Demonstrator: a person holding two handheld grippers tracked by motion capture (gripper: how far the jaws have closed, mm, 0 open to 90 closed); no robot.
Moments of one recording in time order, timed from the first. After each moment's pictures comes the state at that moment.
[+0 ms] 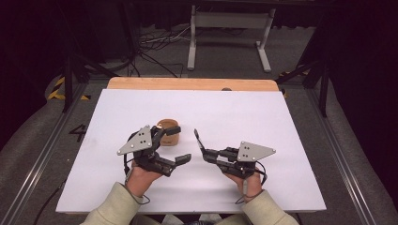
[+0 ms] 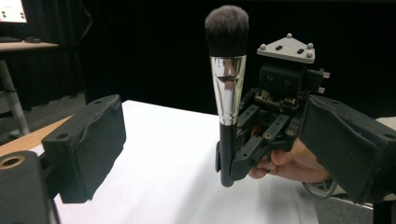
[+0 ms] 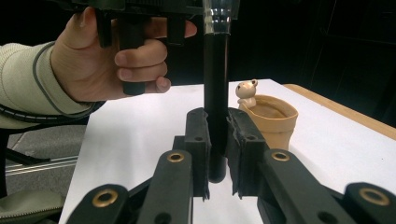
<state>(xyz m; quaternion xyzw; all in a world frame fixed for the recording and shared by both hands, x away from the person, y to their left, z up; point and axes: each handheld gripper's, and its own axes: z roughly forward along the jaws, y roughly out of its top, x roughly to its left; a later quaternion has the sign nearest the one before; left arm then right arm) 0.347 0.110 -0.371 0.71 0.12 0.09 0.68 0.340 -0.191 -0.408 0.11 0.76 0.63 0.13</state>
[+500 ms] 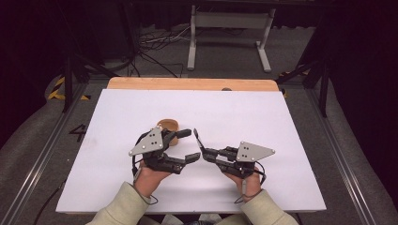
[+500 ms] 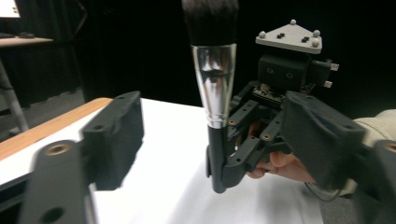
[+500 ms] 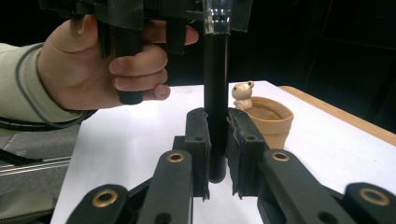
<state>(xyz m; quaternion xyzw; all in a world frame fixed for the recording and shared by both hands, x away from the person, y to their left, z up) 0.347 0.089 -0.373 0.73 0.11 0.09 0.67 0.340 -0.190 -0.408 0.11 0.76 0.63 0.15</state>
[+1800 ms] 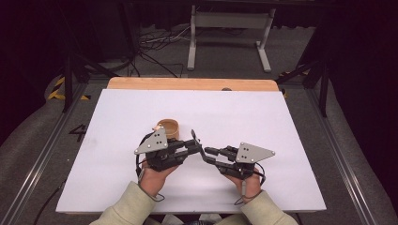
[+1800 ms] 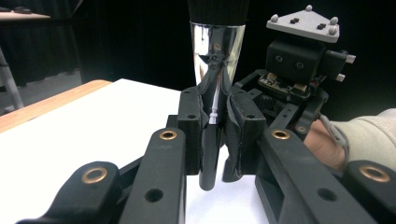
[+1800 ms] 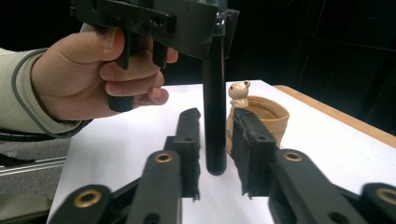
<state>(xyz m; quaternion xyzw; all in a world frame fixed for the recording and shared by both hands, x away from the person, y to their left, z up) 0.347 0.086 -0.375 0.74 0.14 0.08 0.65 0.337 -0.189 -0.407 0.12 0.76 0.62 0.16</state>
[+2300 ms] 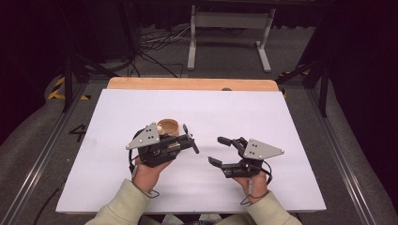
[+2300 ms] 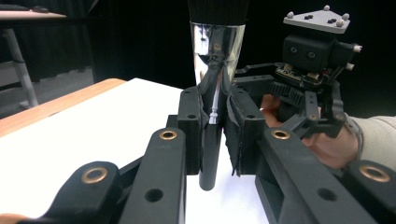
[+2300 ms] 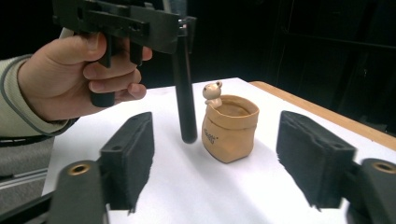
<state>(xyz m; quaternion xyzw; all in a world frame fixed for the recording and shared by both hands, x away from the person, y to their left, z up) 0.354 0.105 -0.370 0.74 0.17 0.08 0.65 0.336 -0.207 -0.397 0.17 0.74 0.62 0.18</state>
